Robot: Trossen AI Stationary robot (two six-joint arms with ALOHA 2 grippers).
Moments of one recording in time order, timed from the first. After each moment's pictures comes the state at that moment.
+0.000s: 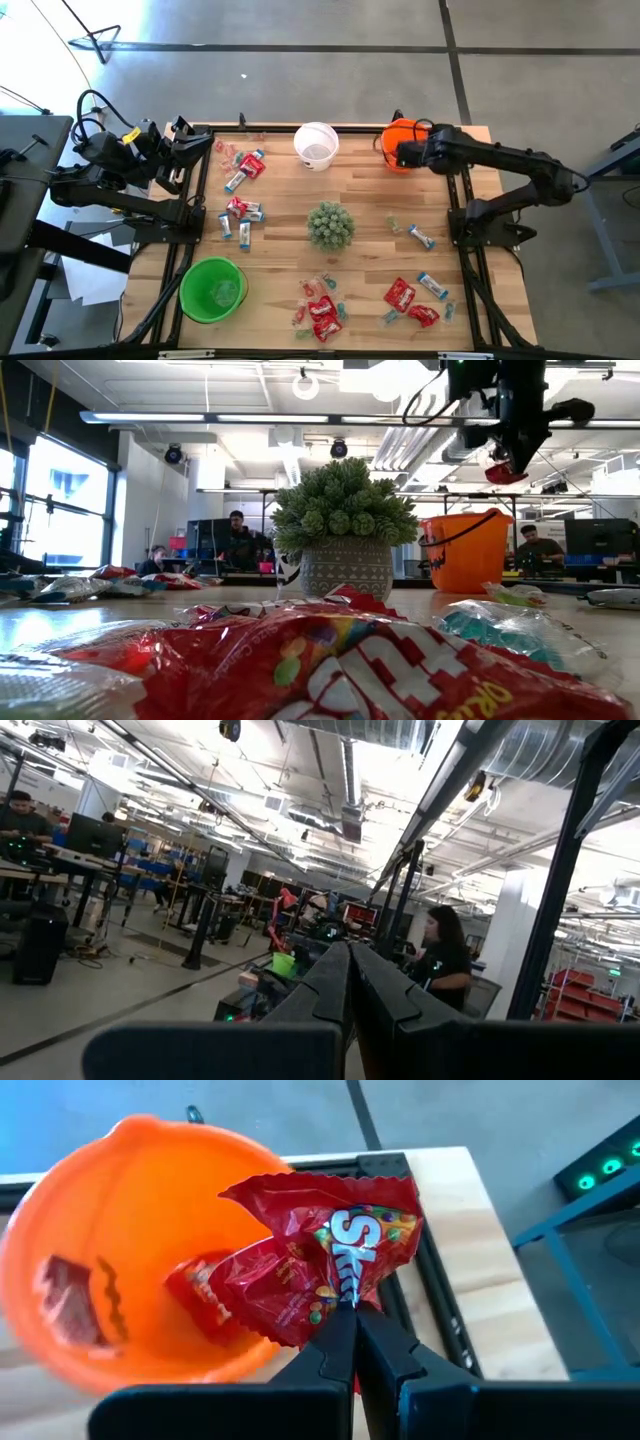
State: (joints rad) left arm -0.09 0.52 0.89 0.02 -0.31 -0.19; right arm -0.35 1.30 1.19 -1.51 0.72 1.41
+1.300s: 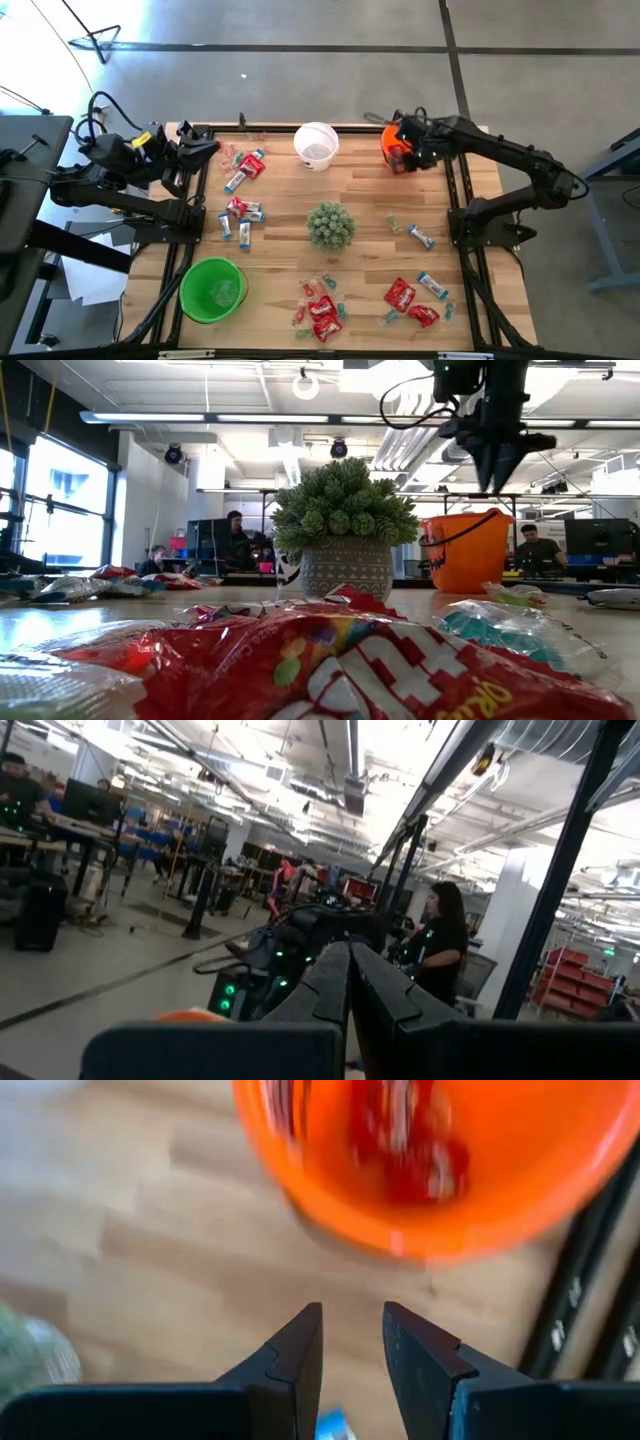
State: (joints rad) left arm -0.09 0.52 0.89 -0.07 -0.30 -0.23; right arm -0.48 1.30 1.19 -1.27 0.10 0.79
